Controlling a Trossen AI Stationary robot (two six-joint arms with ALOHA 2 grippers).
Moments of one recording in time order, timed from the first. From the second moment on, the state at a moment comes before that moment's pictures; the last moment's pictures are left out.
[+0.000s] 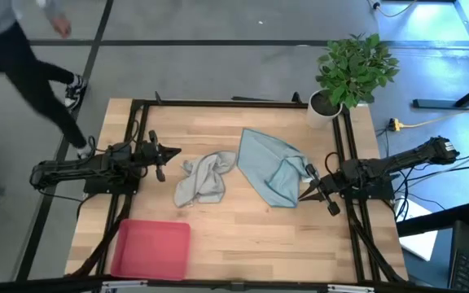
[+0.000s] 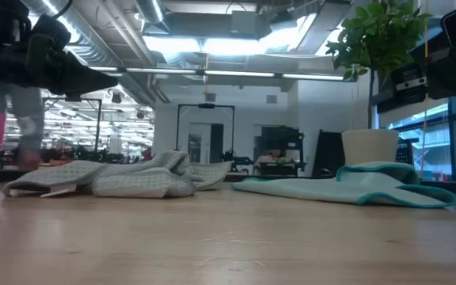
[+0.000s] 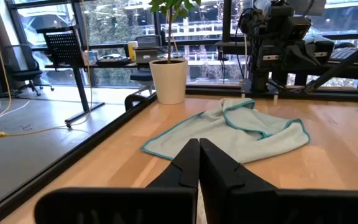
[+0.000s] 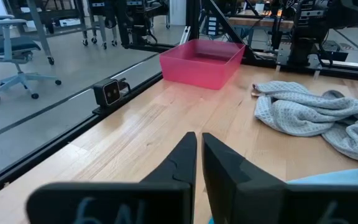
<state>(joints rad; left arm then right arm) 0.16 0.07 0.01 0.04 -0.17 0.04 0.24 0.45 0.01 0.31 -0.20 -0.03</state>
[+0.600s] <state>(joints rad) 0.16 0.07 0.01 0.04 -0.17 0.04 0.24 0.45 0.01 0.36 -0.20 -0.03</state>
